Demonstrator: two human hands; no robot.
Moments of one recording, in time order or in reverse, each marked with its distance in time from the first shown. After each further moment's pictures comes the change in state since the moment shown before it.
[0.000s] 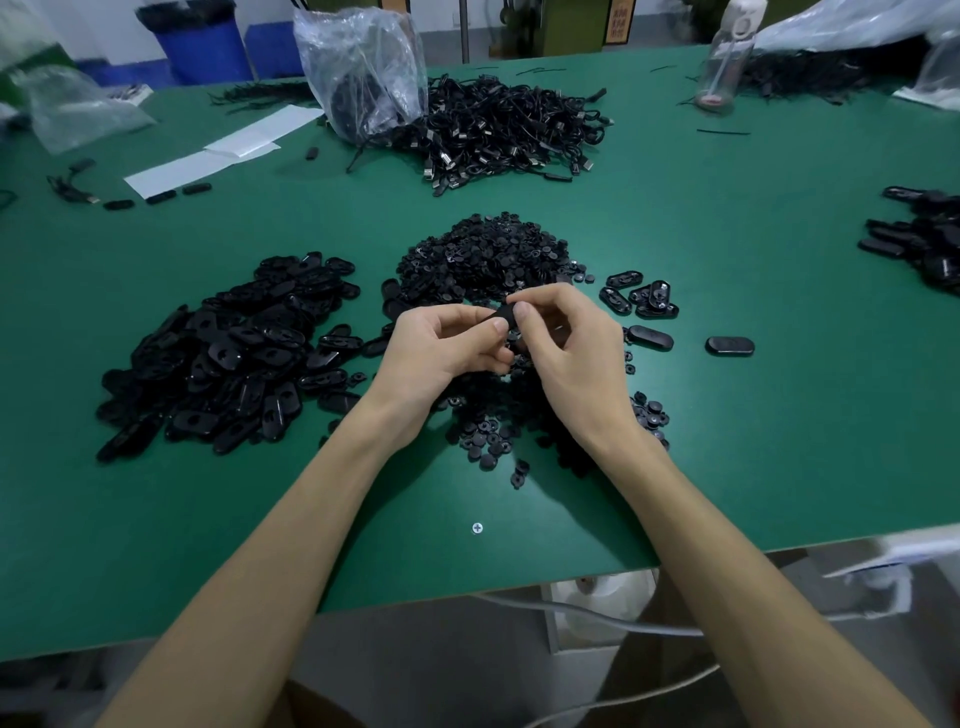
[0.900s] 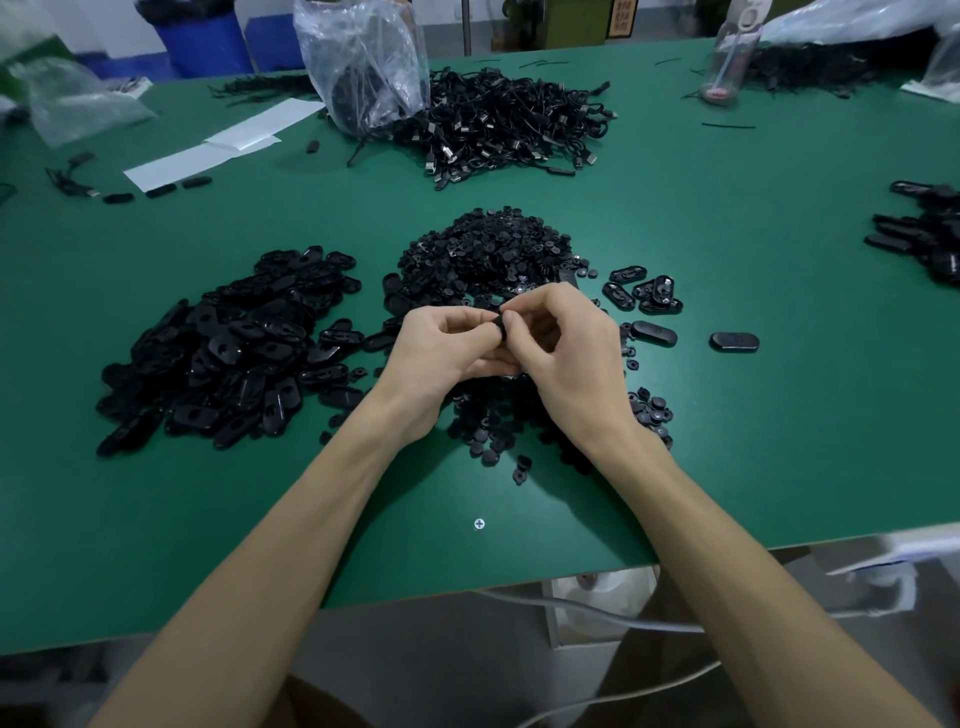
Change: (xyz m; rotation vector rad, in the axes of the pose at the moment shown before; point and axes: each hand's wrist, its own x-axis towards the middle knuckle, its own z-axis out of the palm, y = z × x) left_hand -0.006 0.007 0.011 -0.017 0.031 -0.093; right_hand -0.005 -0.006 0.001 -0.098 -0.040 -0.093
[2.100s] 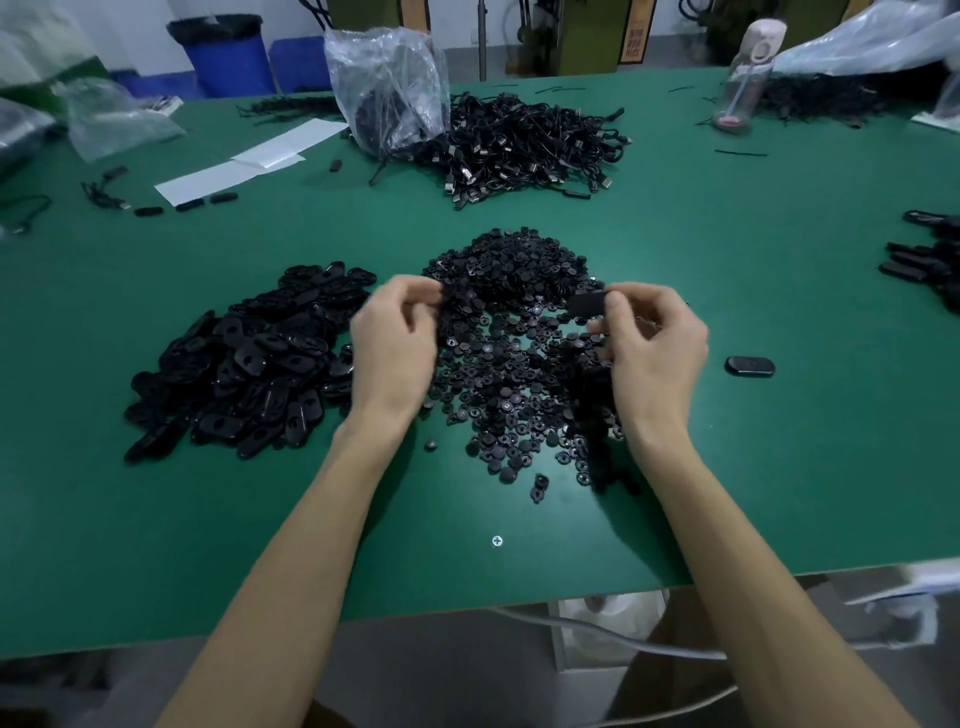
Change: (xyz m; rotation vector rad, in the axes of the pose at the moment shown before) left_hand 0.010 0.009 -0.036 0.621 0.489 0.298; right_hand 0.016 0.012 -0.020 0.229 0.345 0.314
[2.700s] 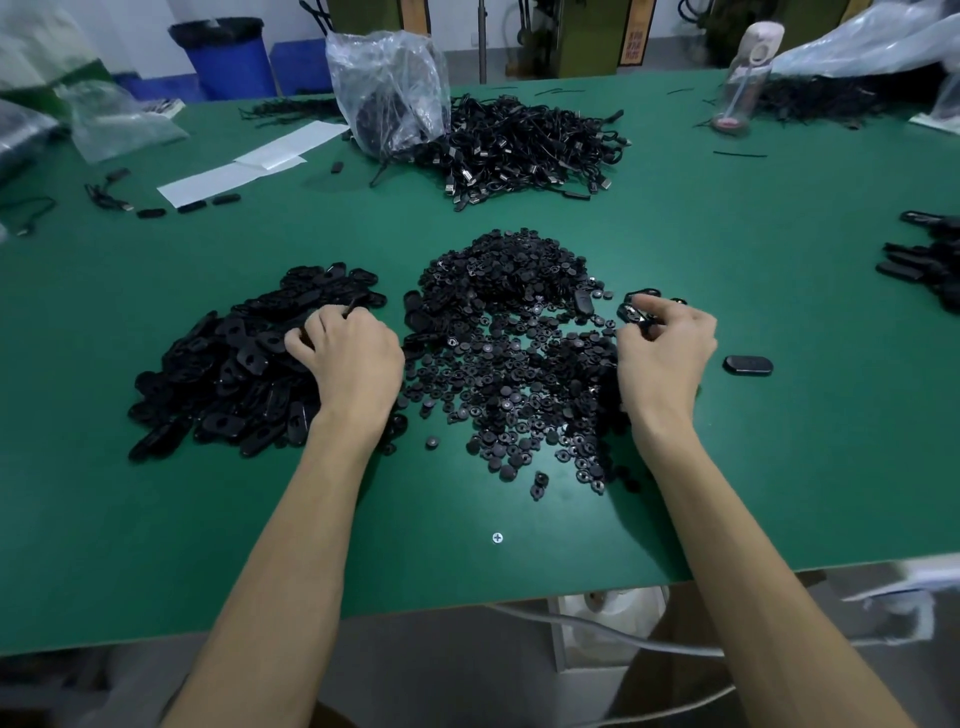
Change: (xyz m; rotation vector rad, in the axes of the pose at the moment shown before) left_hand 0.014 -0.031 -0.014 0.692 -0.013 -0.192; right_hand 0.010 0.011 -0.005 -0.267 0.038 0.150
